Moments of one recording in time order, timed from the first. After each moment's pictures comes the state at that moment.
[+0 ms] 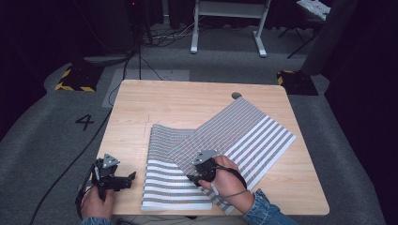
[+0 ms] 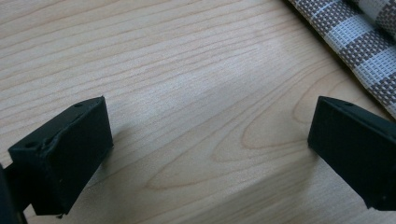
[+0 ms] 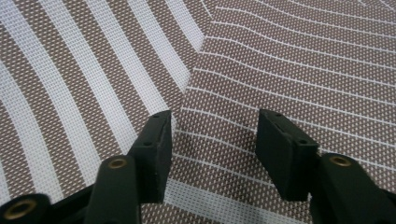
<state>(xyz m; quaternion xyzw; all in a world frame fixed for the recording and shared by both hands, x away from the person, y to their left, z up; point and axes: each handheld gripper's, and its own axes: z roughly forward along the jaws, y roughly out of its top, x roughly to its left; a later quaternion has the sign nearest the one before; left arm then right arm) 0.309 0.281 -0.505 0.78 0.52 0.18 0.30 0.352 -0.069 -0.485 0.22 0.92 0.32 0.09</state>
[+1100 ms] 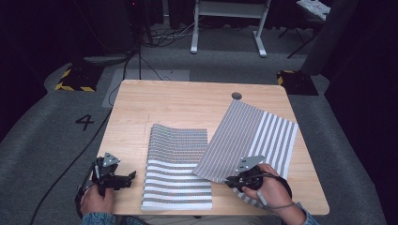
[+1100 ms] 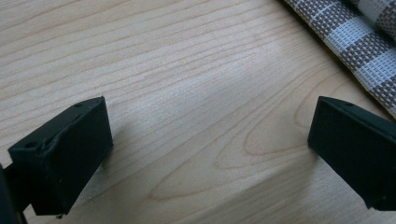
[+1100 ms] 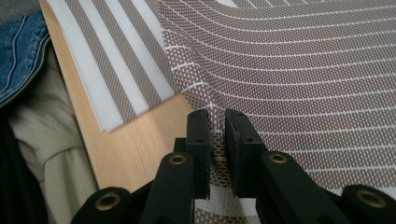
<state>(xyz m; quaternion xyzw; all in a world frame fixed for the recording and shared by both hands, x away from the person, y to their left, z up) 0.314 0.283 -0.505 0.79 0.51 0.18 0.30 0.318 -0.193 -0.449 0.23 0.92 0.32 0.03</state>
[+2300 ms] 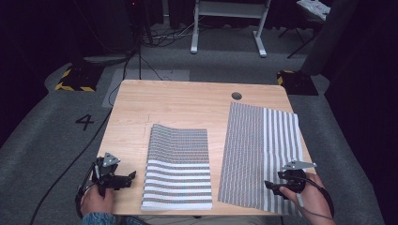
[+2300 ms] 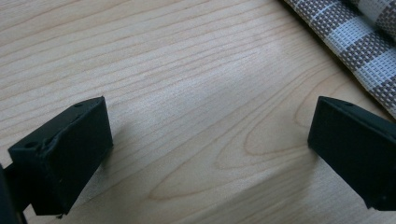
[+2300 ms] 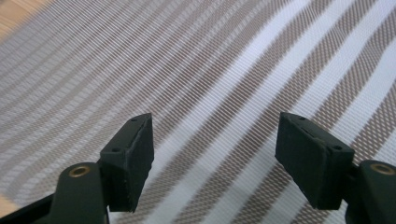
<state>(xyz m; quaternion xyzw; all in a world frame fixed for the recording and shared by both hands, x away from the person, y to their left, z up) 0.314 0.283 -0.504 0.79 0.51 0.17 0.30 0.310 -0.315 -0.475 0.47 0.83 0.28 0.13</state>
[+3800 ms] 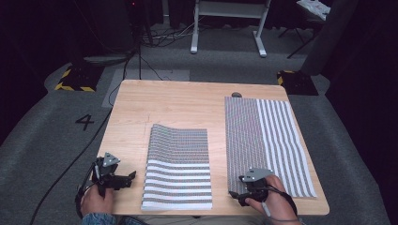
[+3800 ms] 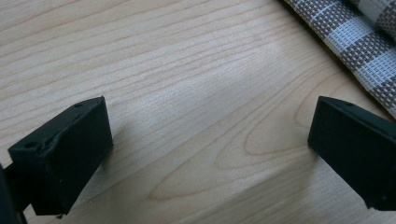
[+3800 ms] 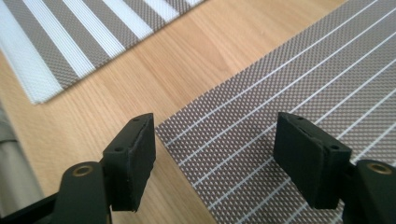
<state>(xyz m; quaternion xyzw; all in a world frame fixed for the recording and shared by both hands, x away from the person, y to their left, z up) 0.314 0.283 -0.504 0.79 0.51 0.17 0.30 0.297 -0.208 -0.490 0.30 0.89 0.33 0.10</state>
